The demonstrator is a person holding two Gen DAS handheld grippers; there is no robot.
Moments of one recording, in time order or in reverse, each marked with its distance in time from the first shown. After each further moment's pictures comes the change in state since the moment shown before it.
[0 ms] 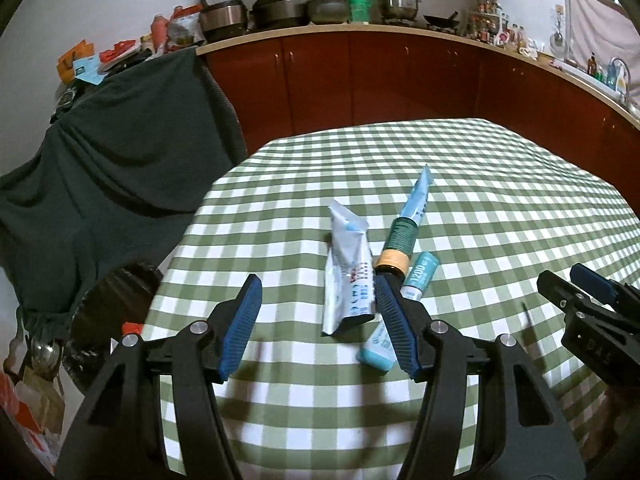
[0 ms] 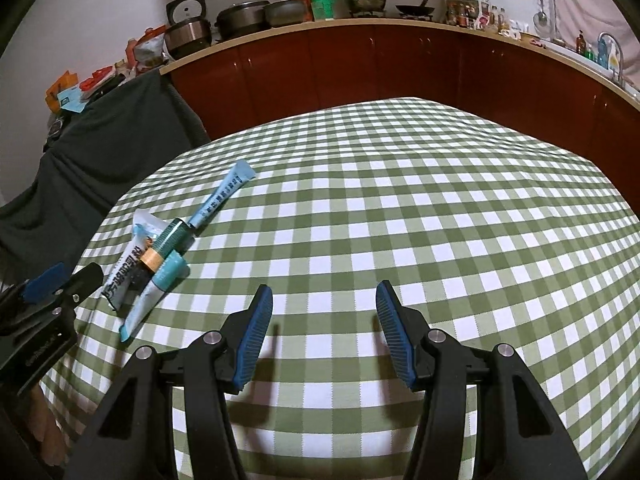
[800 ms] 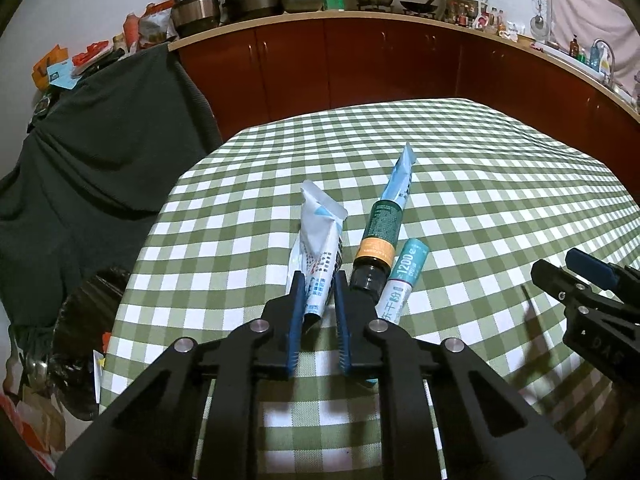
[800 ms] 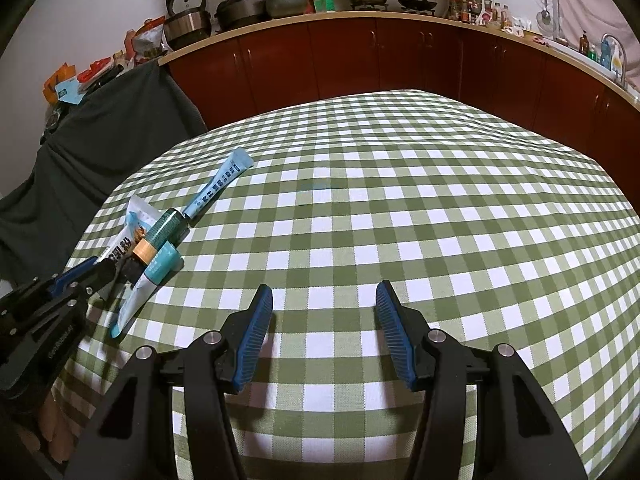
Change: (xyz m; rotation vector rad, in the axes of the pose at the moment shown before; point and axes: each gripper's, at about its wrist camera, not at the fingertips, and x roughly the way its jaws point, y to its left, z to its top) left arm 0.025 -0.005 -0.006 0.057 0.026 -0.063; right arm 0.008 0.004 -0.001 -0.019 0.026 -0.011
